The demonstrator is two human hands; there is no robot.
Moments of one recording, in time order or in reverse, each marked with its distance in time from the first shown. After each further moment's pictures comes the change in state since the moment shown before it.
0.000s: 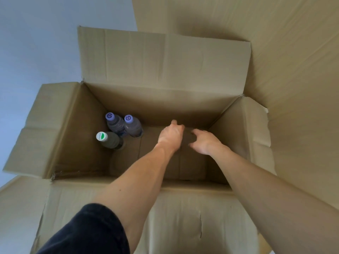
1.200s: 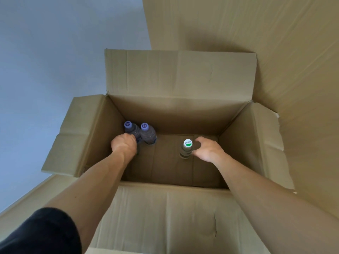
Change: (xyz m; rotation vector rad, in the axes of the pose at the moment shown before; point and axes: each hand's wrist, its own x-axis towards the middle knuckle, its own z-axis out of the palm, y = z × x) left_hand -0.065 -0.156 -0.046 0.490 -0.136 -0.456; right_hand -0.020 -0.027 0.013 0.158 0.035 0.006
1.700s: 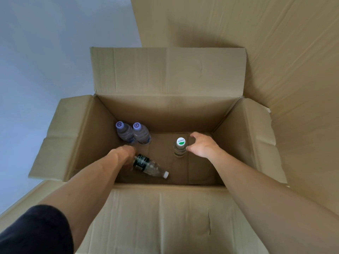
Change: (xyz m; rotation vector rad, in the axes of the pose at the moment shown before) left_hand 0.006 0.016 0.012 -0.036 -0.387 0.286; right_hand 0.001 0.001 -0.007 0.051 0.021 -0.001
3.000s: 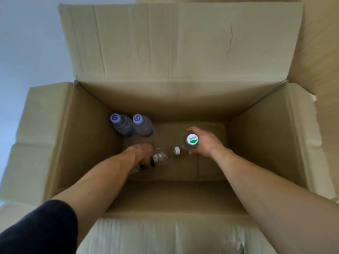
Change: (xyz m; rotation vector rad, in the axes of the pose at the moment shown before) left_hand 0.100 0.025 0.023 0.074 -0.067 0.241; right_hand 0.072 0.000 0.052 -0.011 -0.080 -0.055
